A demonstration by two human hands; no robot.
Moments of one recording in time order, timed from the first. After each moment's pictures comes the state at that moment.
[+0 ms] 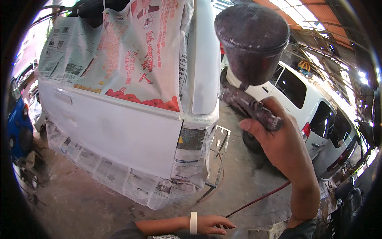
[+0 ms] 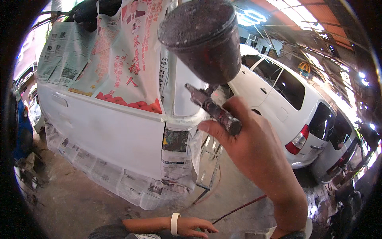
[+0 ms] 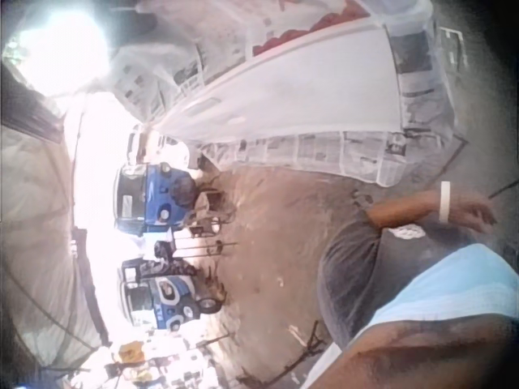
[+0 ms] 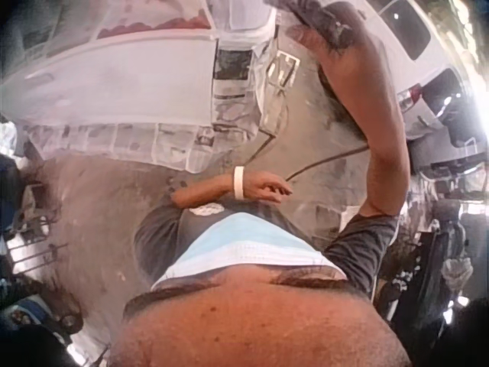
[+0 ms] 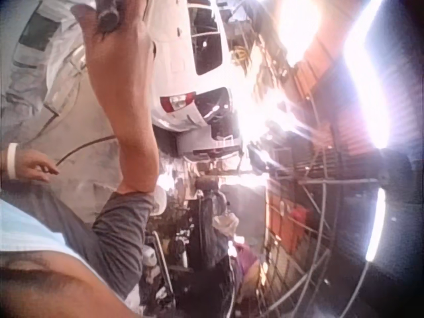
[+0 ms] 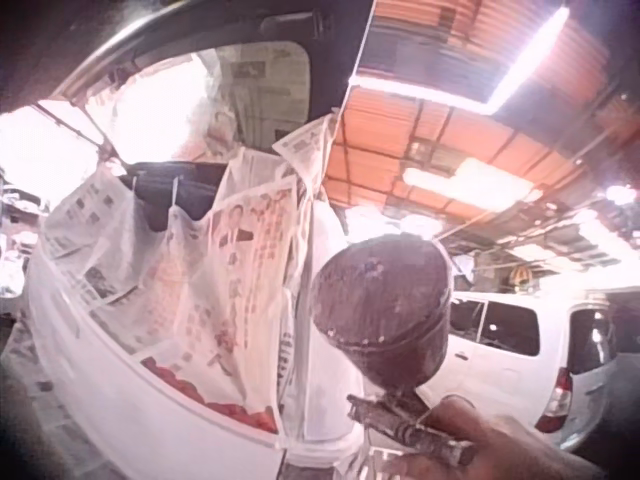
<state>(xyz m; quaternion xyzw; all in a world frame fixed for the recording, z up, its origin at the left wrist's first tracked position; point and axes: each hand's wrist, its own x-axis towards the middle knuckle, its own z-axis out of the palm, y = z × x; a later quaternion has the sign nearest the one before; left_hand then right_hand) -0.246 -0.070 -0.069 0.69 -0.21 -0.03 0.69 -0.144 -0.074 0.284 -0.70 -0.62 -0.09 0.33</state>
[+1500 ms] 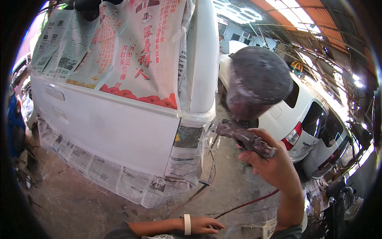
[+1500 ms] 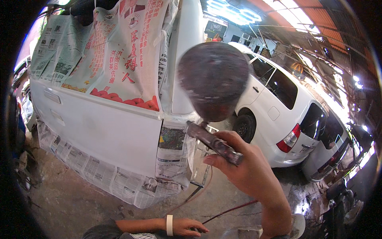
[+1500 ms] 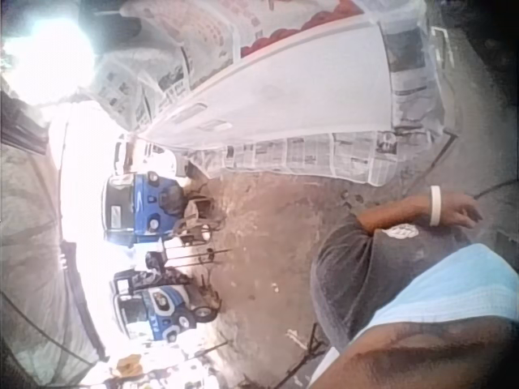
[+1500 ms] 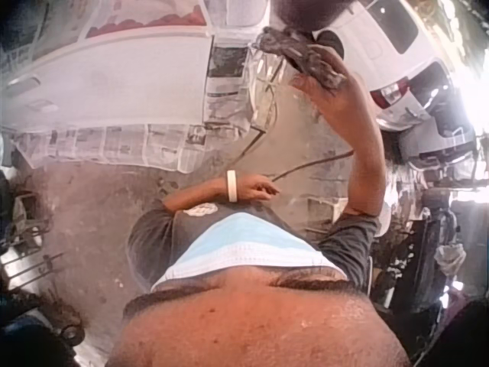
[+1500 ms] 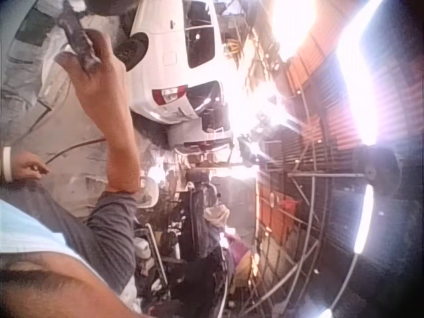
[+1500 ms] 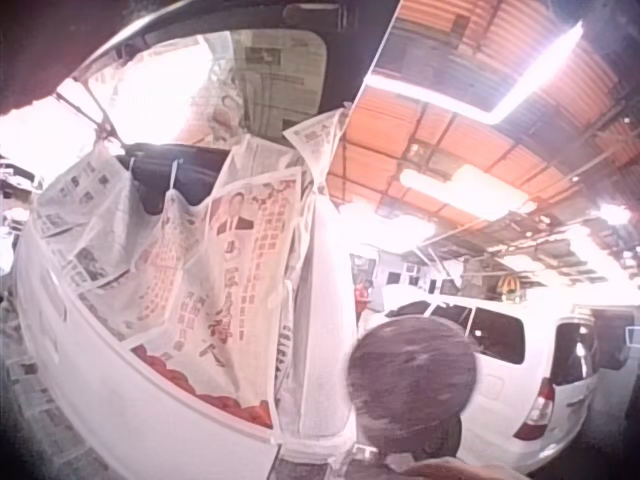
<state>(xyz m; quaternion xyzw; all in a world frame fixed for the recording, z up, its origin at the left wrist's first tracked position) -0.260 -0.073 -0.107 0.70 -0.17 -0.08 0.69 -0.132 -0.091 0.242 -0.69 -0.63 0.07 0.34</state>
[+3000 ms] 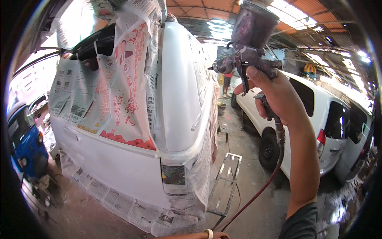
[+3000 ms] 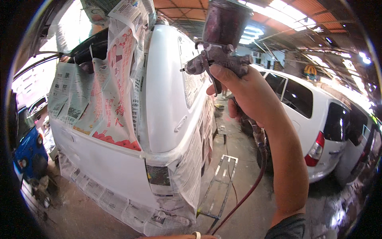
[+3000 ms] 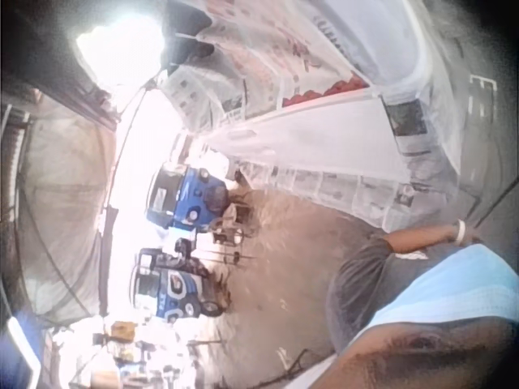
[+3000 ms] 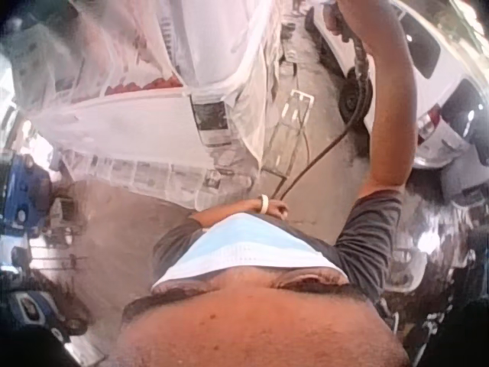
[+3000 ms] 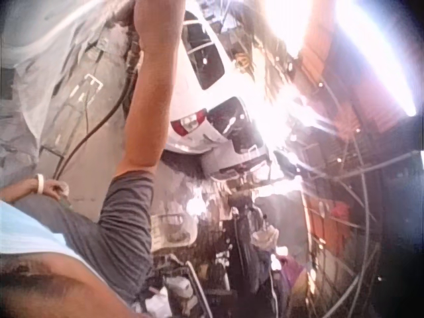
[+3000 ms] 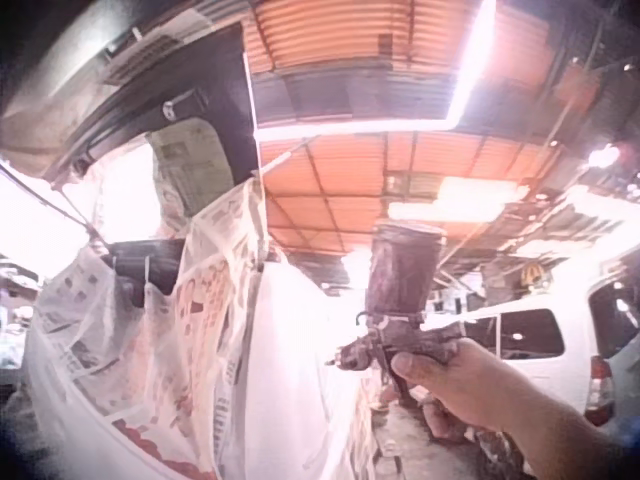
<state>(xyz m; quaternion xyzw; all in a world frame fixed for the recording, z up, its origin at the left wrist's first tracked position) -0.079 -0.042 -0.316 0.83 -0.01 -0.16 0.54 0.020 -0.022 0.355 -0.53 -0.66 0.08 0.53</state>
